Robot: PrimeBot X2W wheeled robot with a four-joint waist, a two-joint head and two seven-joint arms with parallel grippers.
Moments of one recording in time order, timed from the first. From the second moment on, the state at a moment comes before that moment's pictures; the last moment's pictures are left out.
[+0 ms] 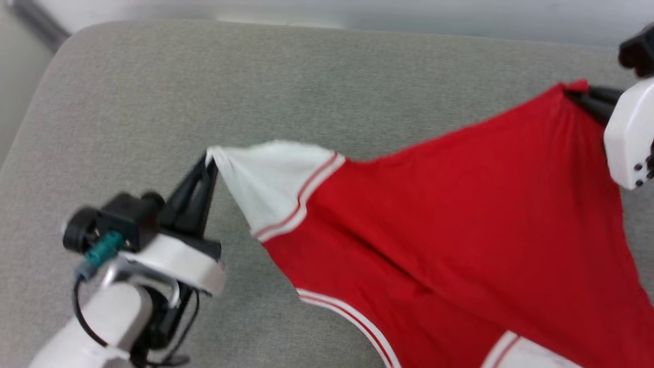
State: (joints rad) left arm -0.35 0.59 -0.57 -0.08 -0.62 0.23 -0.19; right arm -0.94 -0.82 0.79 0.24 0.82 0.13 0.45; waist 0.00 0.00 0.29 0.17
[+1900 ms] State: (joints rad) left arm -1.28 0.45 -0.54 0.55 -0.58 -0.07 -0.22; right arm -1.42 -0.49 0.74 0.74 0.50 0.13 -0.01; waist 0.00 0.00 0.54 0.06
